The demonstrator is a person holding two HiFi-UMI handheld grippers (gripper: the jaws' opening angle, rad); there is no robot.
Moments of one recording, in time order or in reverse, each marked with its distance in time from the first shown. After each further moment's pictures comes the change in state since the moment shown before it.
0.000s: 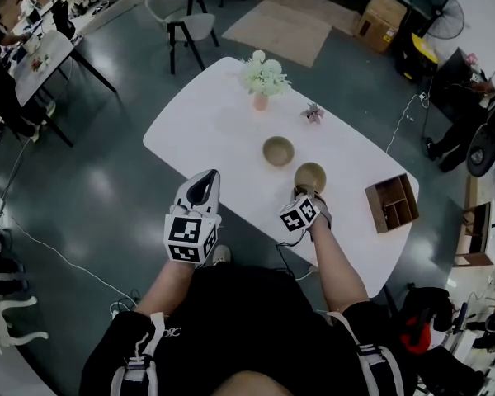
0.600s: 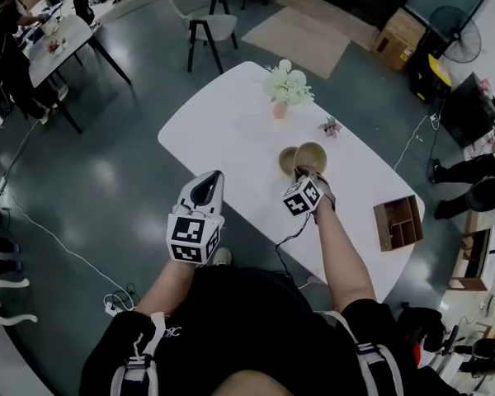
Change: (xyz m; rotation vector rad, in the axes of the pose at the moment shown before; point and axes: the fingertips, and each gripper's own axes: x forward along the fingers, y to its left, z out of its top) left arm -0.011 0.042 0.000 -0.028 -0.016 0.064; right arm 0.017 -0.021 0.113 -0.139 -0.140 0.003
